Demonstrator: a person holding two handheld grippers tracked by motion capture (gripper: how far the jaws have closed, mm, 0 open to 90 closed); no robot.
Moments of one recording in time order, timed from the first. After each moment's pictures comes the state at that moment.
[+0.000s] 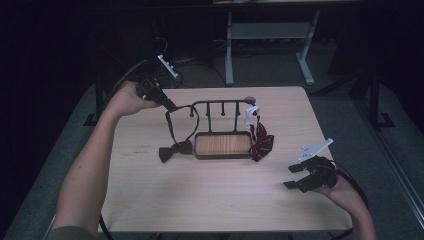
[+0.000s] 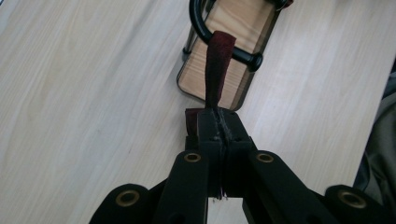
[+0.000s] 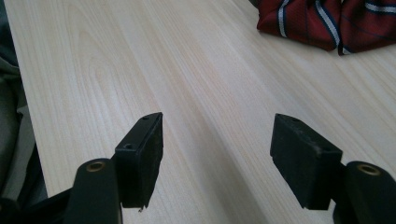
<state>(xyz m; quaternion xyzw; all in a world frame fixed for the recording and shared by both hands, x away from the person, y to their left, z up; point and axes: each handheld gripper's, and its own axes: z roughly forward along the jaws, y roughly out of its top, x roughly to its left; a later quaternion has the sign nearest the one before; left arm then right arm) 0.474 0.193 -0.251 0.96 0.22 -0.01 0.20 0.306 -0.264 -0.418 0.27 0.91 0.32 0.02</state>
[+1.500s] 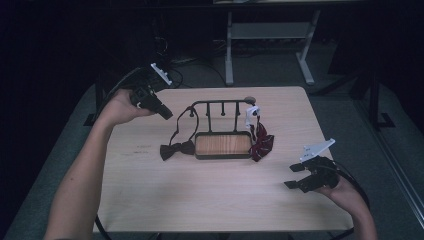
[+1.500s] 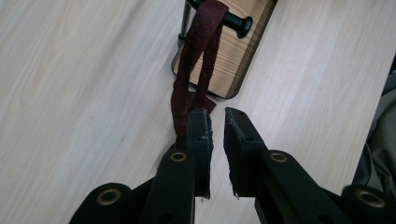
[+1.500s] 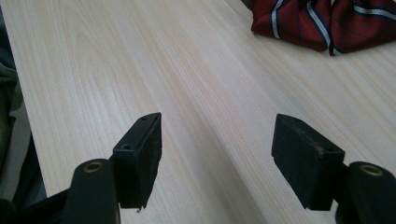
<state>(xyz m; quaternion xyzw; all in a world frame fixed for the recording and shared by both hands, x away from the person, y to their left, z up) 0.452 0.211 -0.259 0.95 0.22 -0.01 0.21 0.303 -0.266 -0.415 0.27 0.91 0.32 0.03</state>
